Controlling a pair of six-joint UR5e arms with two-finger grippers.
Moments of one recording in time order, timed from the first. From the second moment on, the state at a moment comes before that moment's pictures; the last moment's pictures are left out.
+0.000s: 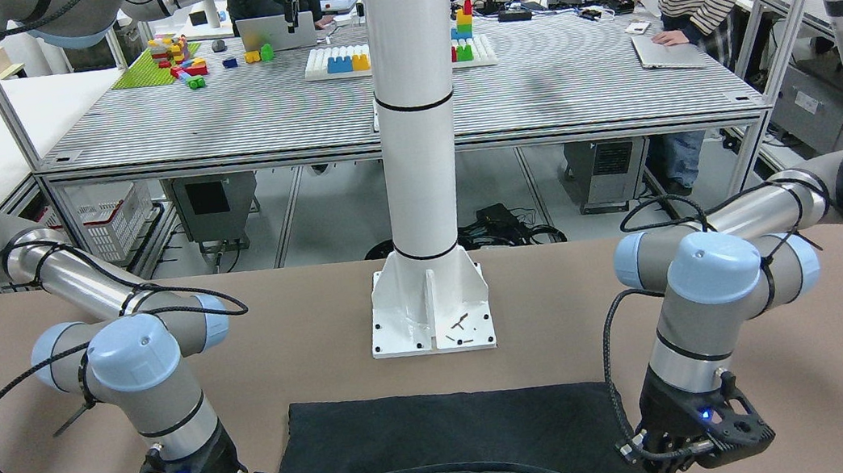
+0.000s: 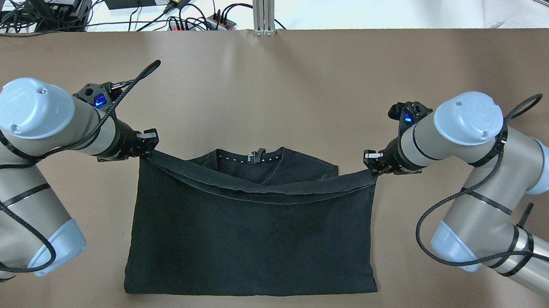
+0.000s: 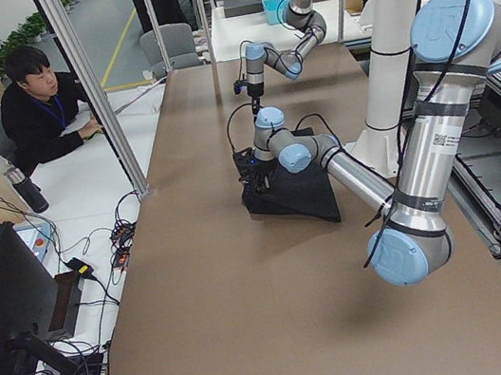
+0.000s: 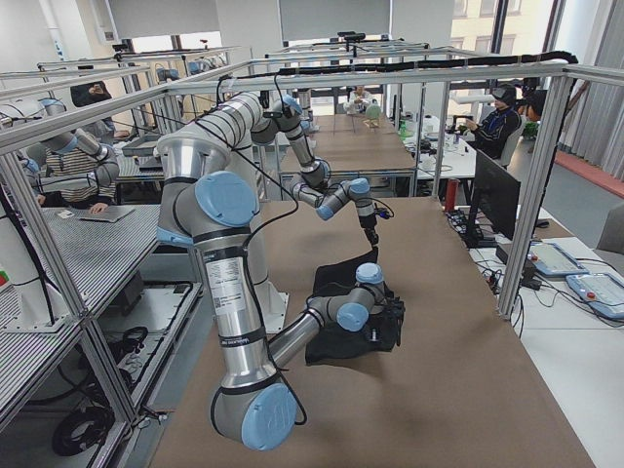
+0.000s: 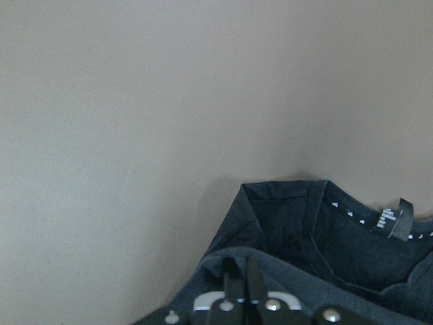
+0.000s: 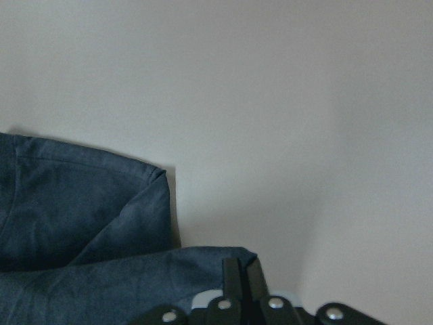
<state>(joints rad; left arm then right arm) -0.78 -1.99 -1.92 -1.69 -1.90 -1.37 0.76 -1.24 1.86 -1.33 2.01 1.27</state>
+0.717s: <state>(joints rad) -0.84 -1.93 -1.88 -1.80 -2.03 -1.13 0.80 -1.19 1.83 -1.33 2.01 1.14</state>
